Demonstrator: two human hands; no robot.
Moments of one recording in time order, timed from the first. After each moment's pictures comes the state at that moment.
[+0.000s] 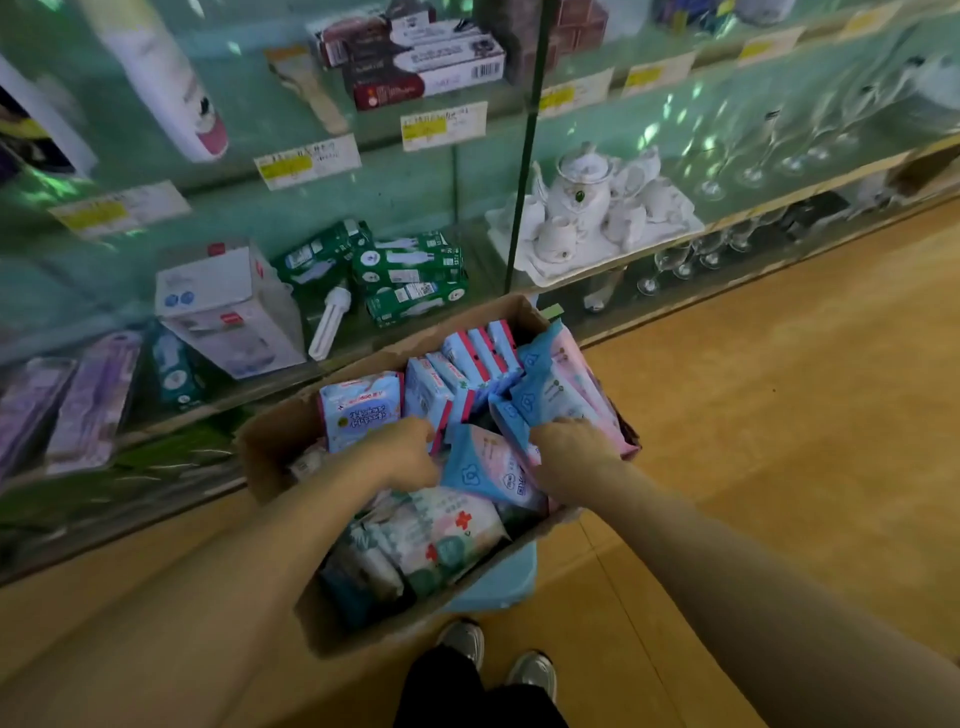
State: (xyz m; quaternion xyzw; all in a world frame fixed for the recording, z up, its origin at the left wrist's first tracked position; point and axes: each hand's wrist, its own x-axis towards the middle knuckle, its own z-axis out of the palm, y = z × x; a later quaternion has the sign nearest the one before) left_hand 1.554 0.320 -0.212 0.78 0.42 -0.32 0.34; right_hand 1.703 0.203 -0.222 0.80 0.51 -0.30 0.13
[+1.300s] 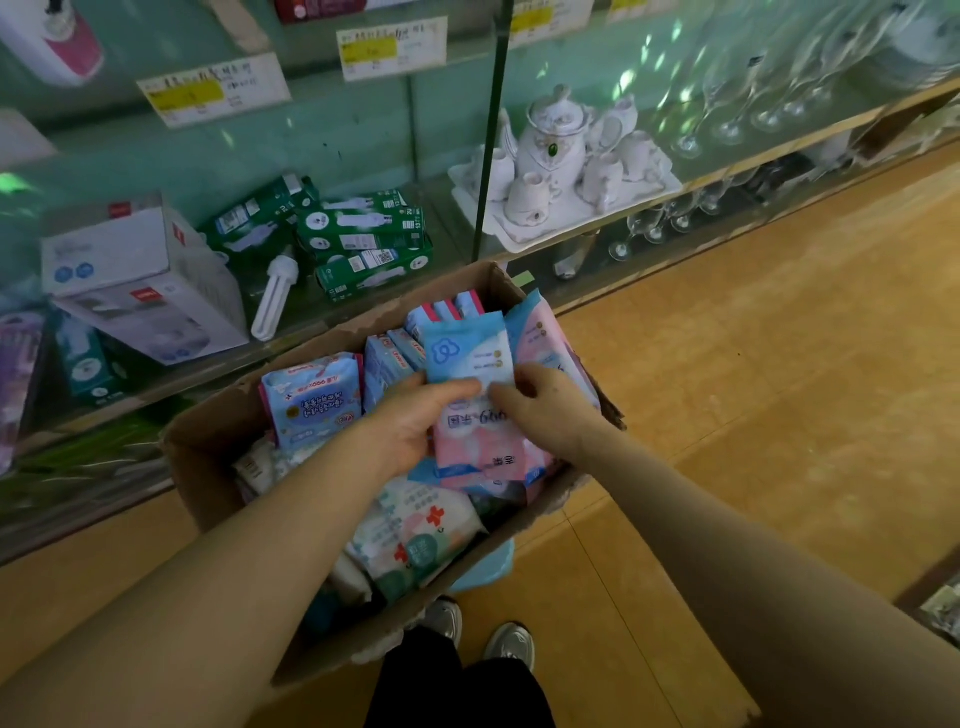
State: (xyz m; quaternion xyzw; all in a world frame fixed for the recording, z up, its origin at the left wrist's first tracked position) left_hand 1.604 0.313 -0.254 0.36 0.52 0.02 0.78; right_hand 1.721 0.214 -0.228 0.81 0.30 -0.44 -0.25
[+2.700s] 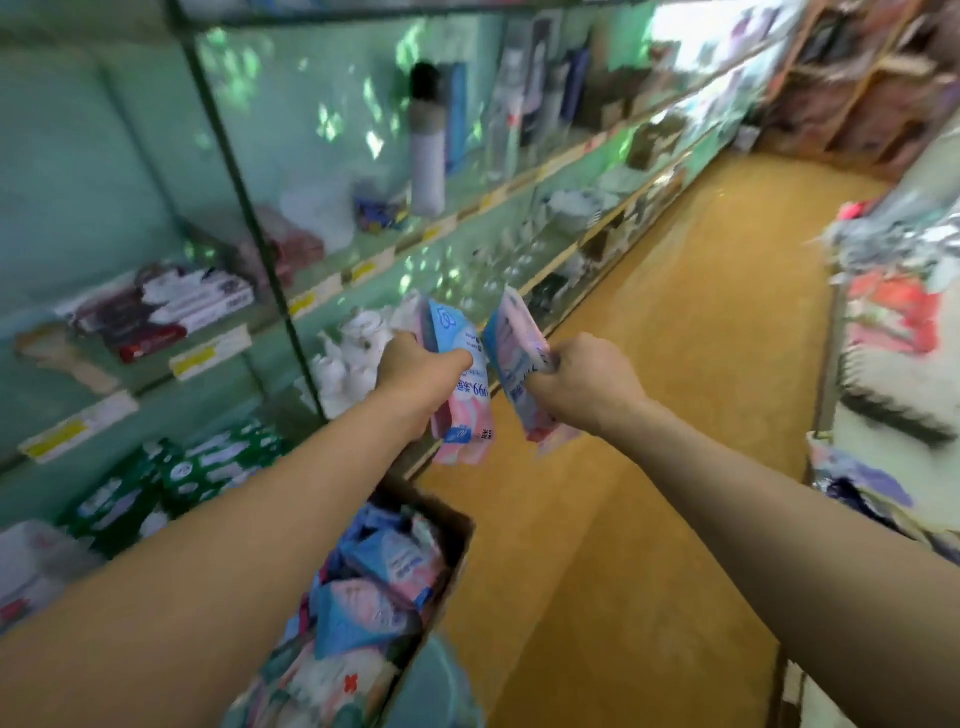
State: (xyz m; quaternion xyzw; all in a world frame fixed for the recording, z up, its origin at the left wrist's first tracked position) left_hand 1.749 0.238 -0.025 0.71 0.34 0.12 0.60; right_hand 1.802 0.089 0.003 0.96 0.20 -0.08 -0.19
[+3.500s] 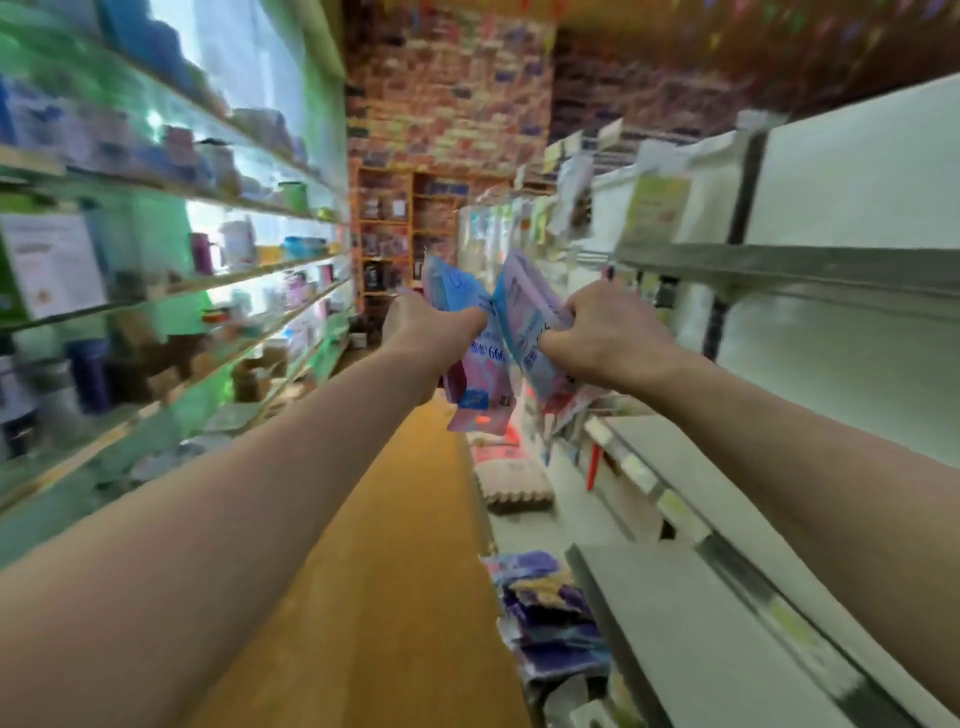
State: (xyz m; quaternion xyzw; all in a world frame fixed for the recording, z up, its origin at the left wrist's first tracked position) left_hand 1.881 -0.208 0.254 0.77 -0.12 0.07 0.63; right_hand 1.808 -0.344 0.273 0.95 -0.09 0.28 -0.10
